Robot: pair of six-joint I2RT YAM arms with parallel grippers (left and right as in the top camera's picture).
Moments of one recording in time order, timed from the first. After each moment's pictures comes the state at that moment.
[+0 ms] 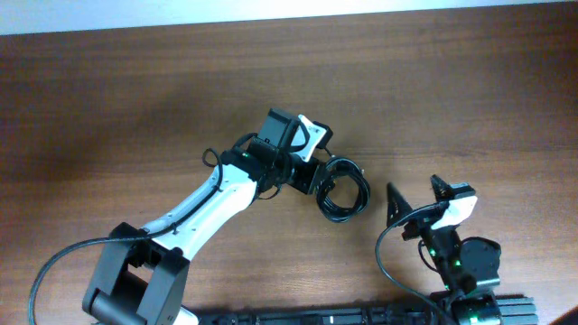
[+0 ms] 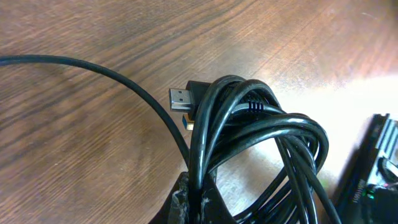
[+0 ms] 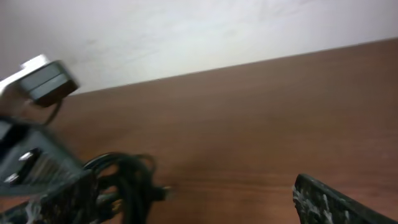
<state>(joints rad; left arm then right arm) -0.58 1.68 1.06 -0.36 0.49 -0.13 0.08 0.05 0.04 -0.13 -0.20 0.27</state>
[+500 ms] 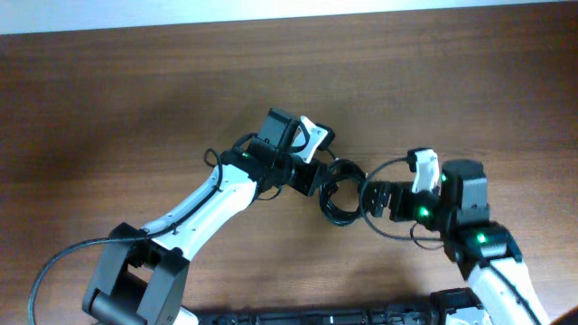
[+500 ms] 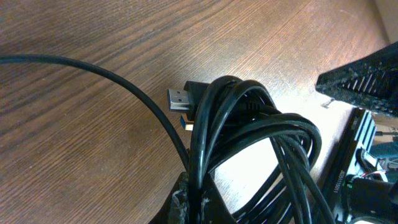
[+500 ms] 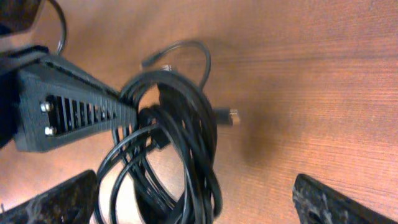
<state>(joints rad) -0.58 1.68 1.06 -0.37 0.55 -0.13 0.08 0.89 0.52 -0.44 -0.51 0.33</state>
